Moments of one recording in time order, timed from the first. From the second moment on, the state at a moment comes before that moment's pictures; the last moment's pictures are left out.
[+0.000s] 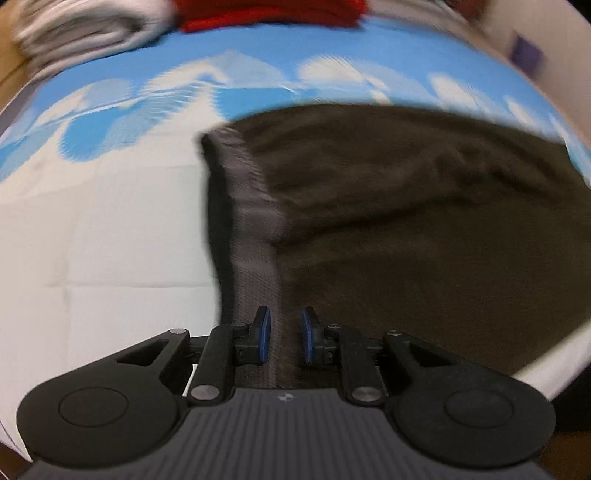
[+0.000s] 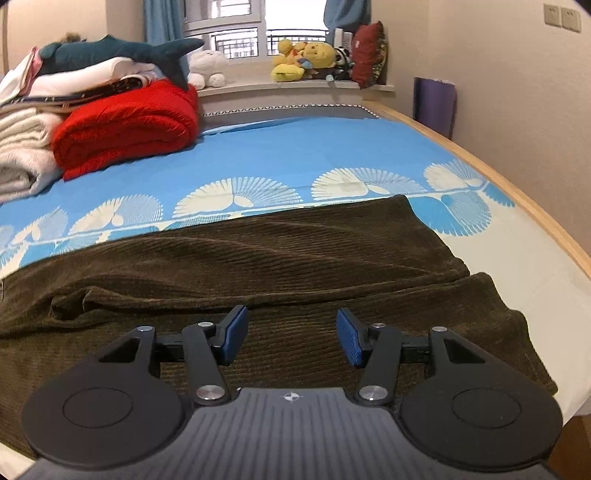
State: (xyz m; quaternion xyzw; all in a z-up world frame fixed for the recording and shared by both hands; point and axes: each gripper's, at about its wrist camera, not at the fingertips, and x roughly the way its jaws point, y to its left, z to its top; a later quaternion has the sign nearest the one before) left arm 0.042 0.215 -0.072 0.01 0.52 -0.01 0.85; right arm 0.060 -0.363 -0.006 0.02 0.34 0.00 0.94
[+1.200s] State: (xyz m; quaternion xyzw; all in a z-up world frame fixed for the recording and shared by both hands) left arm 0.075 0.163 -0.030 0.03 0.38 0.03 0.92; right arm 0.084 -0.341 -0.013 0.00 0.34 0.01 0.94
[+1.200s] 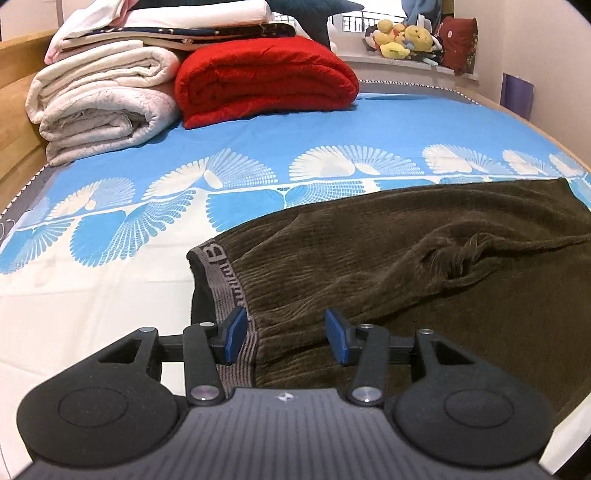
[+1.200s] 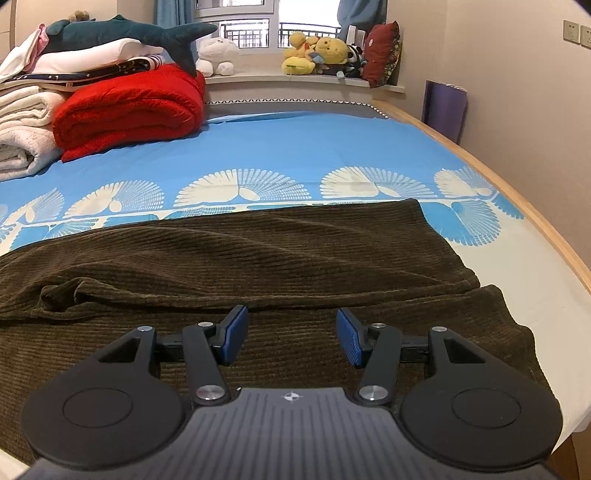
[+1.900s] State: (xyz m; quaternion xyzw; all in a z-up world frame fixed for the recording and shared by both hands) left arm 0.126 0.152 -0.030 -0.02 0.41 0.02 0.91; right arm 0.113 -0.316 -0.008 -0.01 0.32 0.02 0.95
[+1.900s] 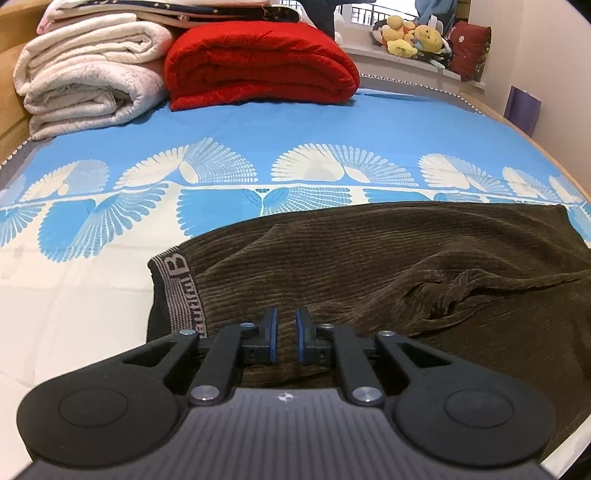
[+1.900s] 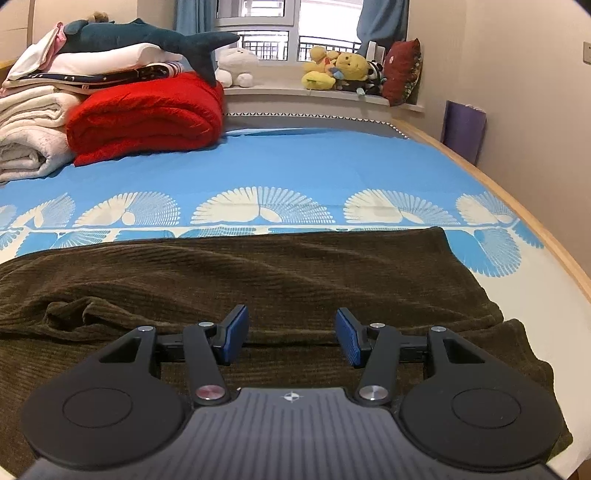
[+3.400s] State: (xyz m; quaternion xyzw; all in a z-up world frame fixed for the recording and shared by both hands) left arm 0.144 0.123 -0.004 0.13 0.39 -0.08 0.91; right arm 0.139 -0.328 -0.012 0.01 0.35 0.05 0.94
